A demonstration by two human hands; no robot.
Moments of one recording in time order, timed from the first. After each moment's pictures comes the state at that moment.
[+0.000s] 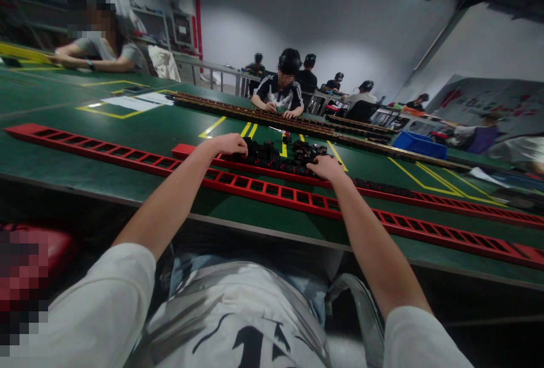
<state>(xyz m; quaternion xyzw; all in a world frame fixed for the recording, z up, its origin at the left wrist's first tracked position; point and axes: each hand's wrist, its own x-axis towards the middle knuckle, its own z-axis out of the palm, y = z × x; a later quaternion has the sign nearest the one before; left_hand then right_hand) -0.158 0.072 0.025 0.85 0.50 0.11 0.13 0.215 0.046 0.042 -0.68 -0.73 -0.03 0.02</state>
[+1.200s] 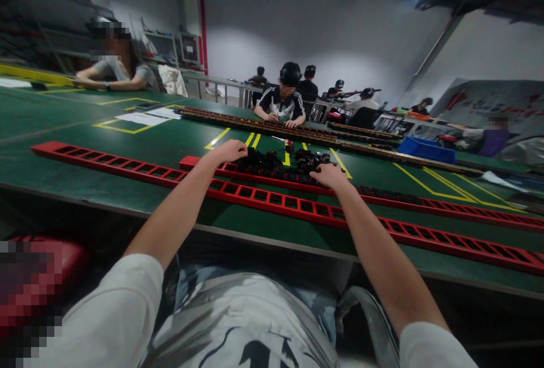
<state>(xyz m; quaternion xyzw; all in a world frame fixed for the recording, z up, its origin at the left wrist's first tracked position) -0.163 0.064 0.034 0.82 0.54 0.19 0.03 0.212 0.045 0.045 -0.70 -0.71 -0.01 0.02</state>
